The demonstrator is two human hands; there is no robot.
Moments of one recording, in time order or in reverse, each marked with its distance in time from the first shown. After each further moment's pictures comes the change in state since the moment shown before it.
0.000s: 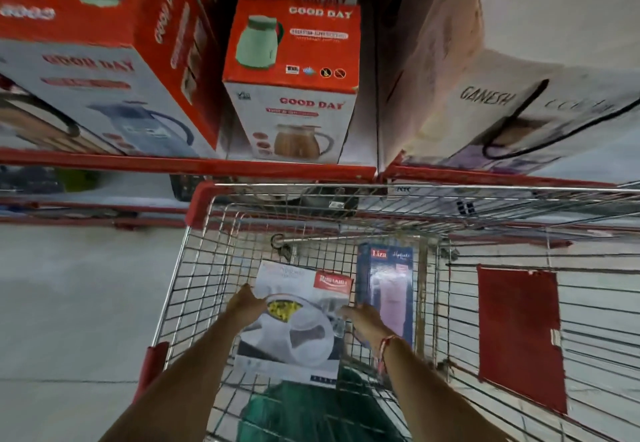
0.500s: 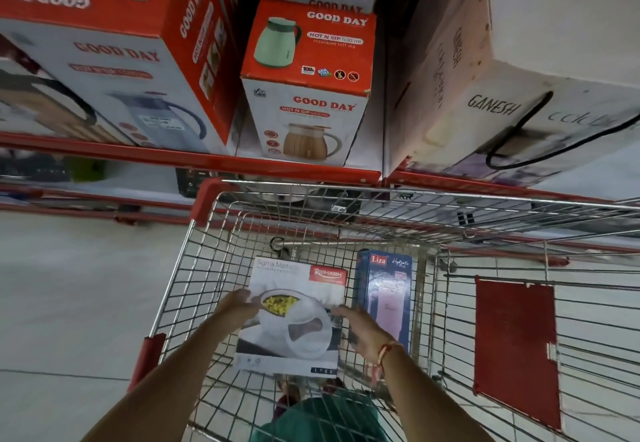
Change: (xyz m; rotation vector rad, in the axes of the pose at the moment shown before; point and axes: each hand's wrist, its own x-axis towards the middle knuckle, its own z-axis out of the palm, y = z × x) left_hand -0.004 -0.016 -0.005 -0.012 -0.012 0.022; right_hand -0.009 0.003 -0.002 0.429 -0.187 0.043
